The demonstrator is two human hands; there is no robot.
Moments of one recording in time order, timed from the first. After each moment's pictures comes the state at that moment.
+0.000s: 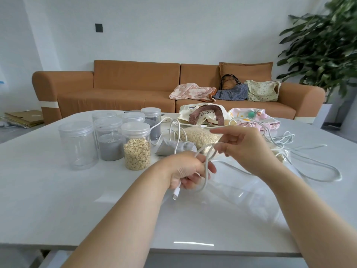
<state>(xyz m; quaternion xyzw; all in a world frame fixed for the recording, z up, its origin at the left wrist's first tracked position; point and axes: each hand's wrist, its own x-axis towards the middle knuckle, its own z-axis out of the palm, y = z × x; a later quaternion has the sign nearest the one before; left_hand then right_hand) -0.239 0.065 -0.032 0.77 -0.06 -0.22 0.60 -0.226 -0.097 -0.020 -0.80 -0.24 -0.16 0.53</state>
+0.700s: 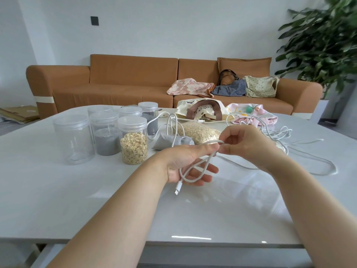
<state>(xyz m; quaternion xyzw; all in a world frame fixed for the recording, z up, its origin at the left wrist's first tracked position) -0.243 0.067 -0.028 0.71 -0.08 -0.27 0.65 -0.216 -0.116 -0.022 -0.83 -0.25 -0.07 0.50</state>
